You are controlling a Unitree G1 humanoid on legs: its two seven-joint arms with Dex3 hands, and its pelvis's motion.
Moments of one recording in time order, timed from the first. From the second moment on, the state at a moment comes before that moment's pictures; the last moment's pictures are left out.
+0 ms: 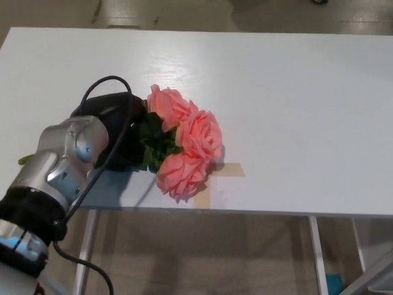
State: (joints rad) left_arm -0.81 0.42 -0.37 0.75 0.55 0.00 -0.21; right_arm -0.22 -0.31 -0.12 1.30 -0.10 -0.08 0.00
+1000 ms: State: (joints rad) left_arm -0.86 0.25 0.09 0.43 0.17 0.06 -0.23; right_arm -0.23 -0.31 -0.13 1.30 -0.10 -0.08 0.01
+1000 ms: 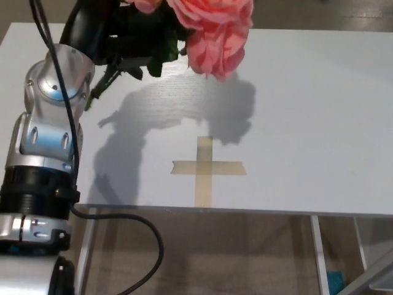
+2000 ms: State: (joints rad) left_arm -0.87 0.15 0.27 0.38 -0.14 0.35 -0.25; right_arm -0.24 -0.31 -0.13 1.30 -0.10 -0.08 0.02
